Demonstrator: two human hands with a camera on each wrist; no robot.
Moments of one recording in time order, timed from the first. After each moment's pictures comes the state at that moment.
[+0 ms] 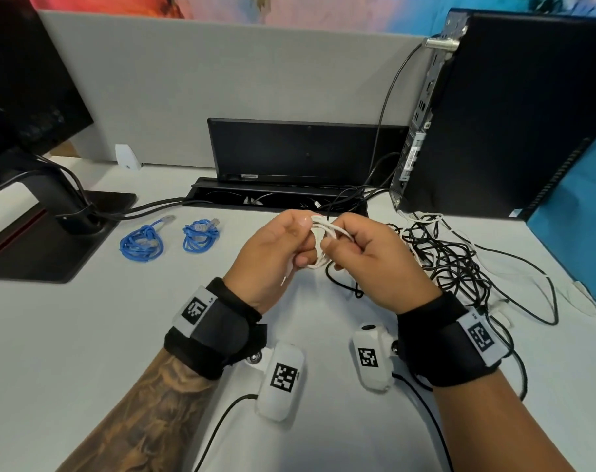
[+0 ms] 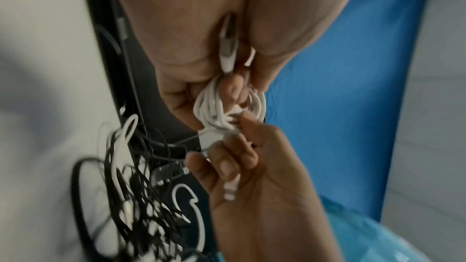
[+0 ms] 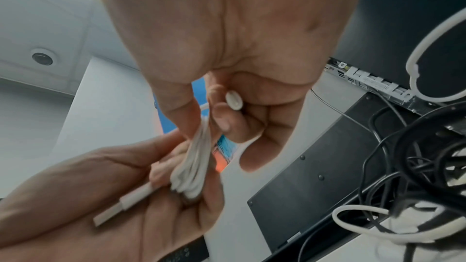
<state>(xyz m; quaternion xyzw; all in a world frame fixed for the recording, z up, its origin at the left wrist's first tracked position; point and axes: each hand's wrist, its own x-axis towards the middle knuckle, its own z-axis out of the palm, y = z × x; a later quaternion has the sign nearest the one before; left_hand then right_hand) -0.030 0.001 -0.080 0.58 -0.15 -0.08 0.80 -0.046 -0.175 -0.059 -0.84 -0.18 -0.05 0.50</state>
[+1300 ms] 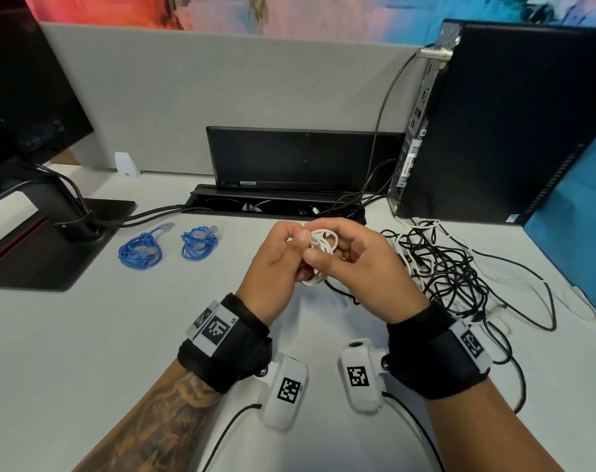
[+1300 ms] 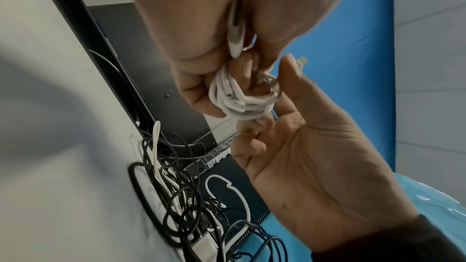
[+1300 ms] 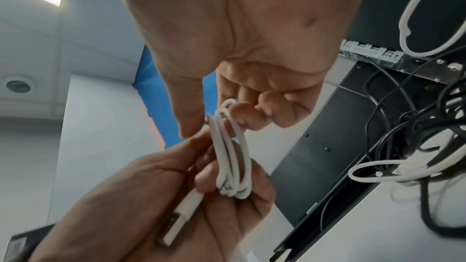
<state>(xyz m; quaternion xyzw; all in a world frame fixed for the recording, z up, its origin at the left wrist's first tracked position) -0.034 -0.013 -0.091 0.65 -0.13 0.01 0.75 -0.036 -0.168 -0.077 -0.73 -0.19 -0.01 0.66</state>
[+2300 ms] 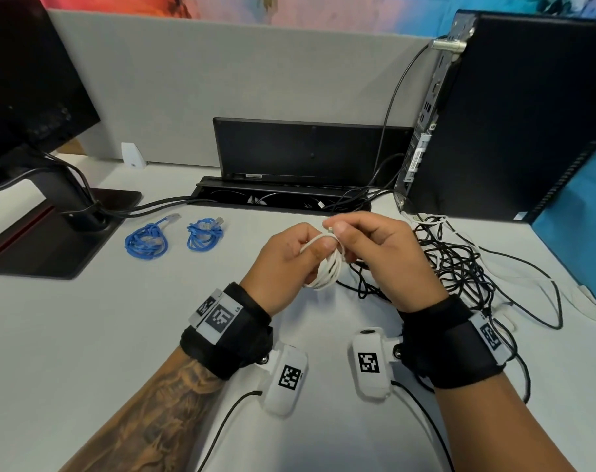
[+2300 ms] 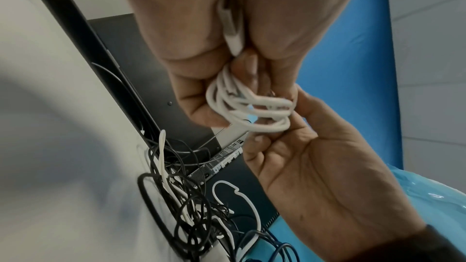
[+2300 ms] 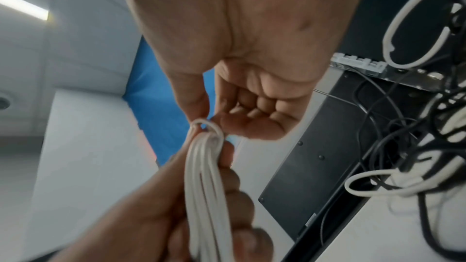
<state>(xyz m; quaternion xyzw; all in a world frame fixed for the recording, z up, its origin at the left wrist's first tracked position) -0.034 -0.005 -0.087 0.75 -0.16 0.01 0.64 -0.036 -0.181 -0.068 -0.75 -0.18 -0.07 0.63</state>
